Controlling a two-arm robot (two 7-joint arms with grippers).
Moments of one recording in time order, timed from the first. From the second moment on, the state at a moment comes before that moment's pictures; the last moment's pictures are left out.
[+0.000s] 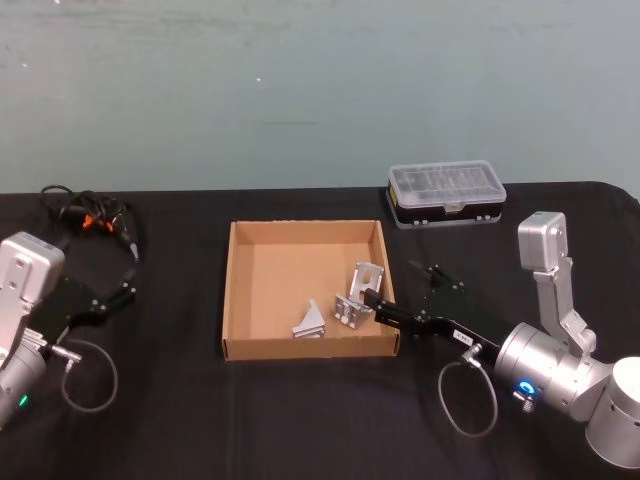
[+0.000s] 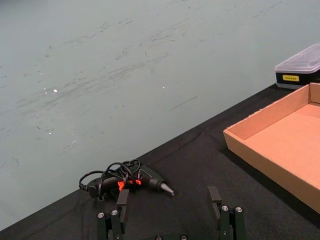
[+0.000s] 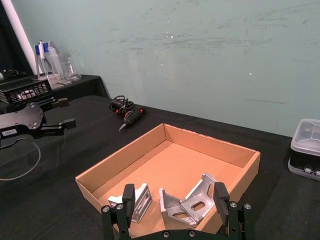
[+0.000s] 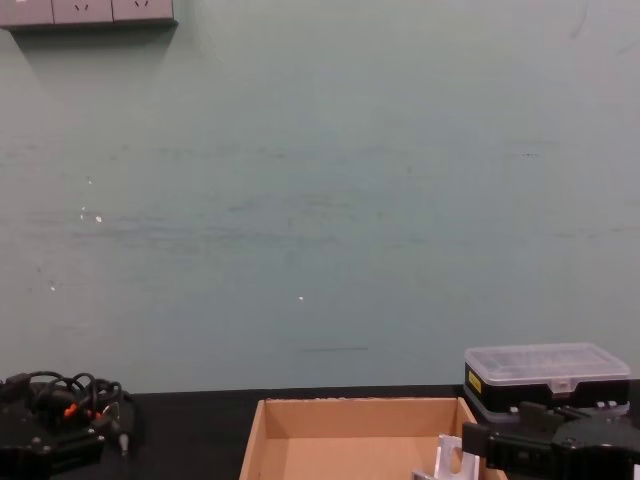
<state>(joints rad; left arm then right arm) -0.20 0.60 0.45 -1.41 -0.25 -0.12 0.03 0.26 0.45 -0.39 -1.32 0.55 -0.04 0.52</state>
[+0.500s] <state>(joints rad) -0.20 0.60 0.45 -1.41 -0.25 -0.12 0.03 0.26 0.45 -0.39 -1.32 0.55 -0.04 0.52</state>
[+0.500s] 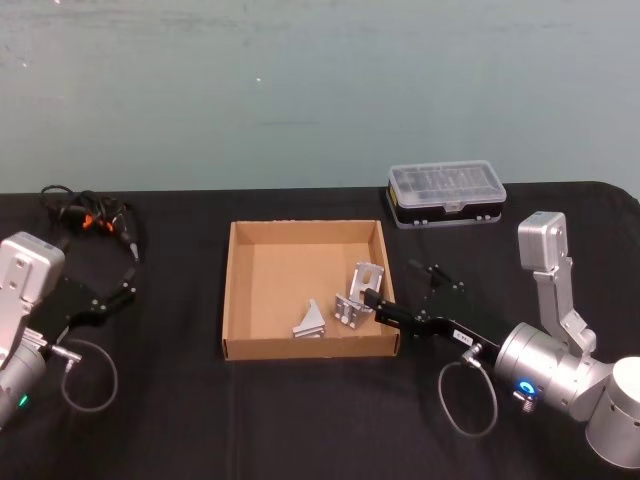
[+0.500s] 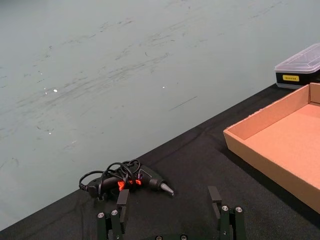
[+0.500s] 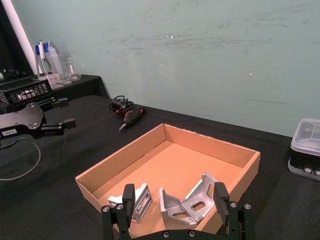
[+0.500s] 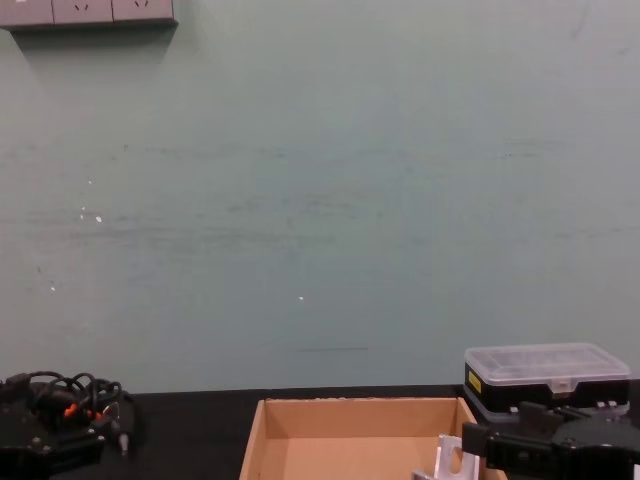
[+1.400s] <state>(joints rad) -0.20 0.60 0.45 -1.41 -0.25 -0.12 0.03 0.26 0.45 -0.39 -1.32 0.55 -0.04 0.52</state>
